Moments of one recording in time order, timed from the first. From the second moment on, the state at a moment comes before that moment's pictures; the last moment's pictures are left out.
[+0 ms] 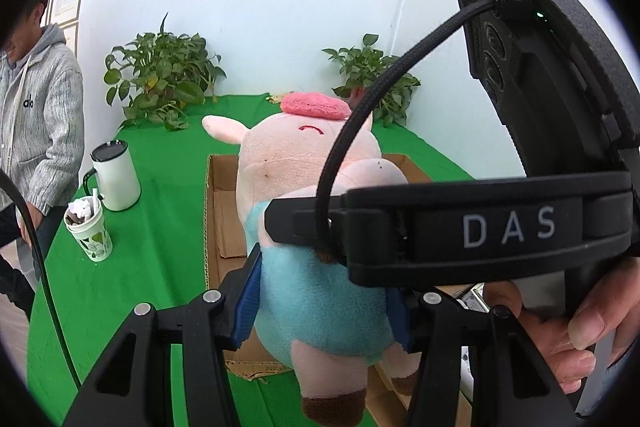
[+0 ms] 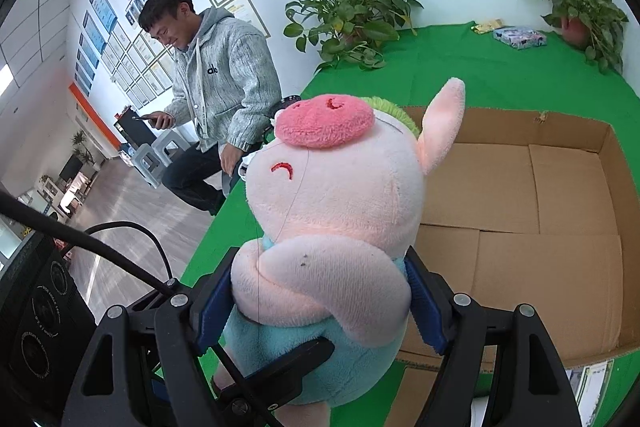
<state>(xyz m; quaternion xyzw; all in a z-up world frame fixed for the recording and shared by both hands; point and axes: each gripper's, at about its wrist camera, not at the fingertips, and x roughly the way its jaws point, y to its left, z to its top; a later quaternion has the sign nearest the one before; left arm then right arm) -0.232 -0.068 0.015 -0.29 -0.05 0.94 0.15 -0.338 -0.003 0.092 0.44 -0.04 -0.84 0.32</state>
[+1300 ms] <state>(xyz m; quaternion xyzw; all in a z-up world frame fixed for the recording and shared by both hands) -0.285 -0.087 -0.069 -0.38 -0.11 0.92 0.09 -0.436 -0.045 -0.057 0.54 -0.05 -0.77 0.33</state>
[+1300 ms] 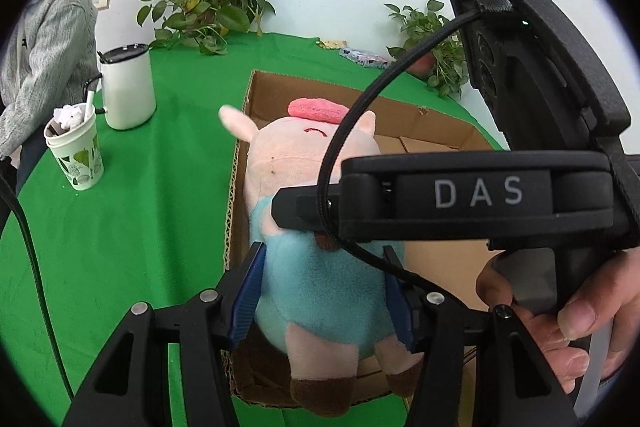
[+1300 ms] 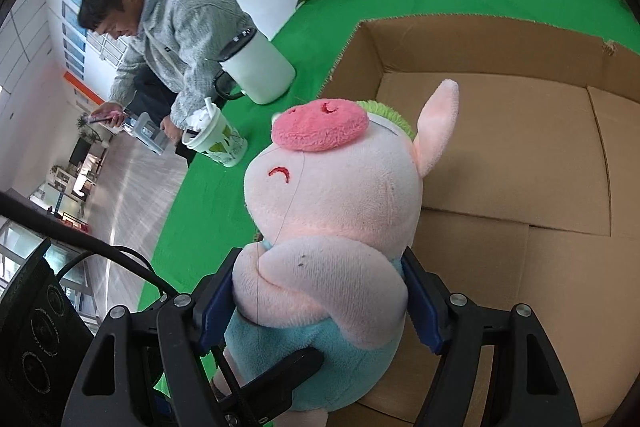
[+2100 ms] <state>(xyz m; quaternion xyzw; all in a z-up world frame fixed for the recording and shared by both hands) -0.222 -0.152 -0.039 -0.36 -0.20 0.91 0.09 -0.434 -0.053 -0.066 0.55 -0.05 -0.78 0.31</state>
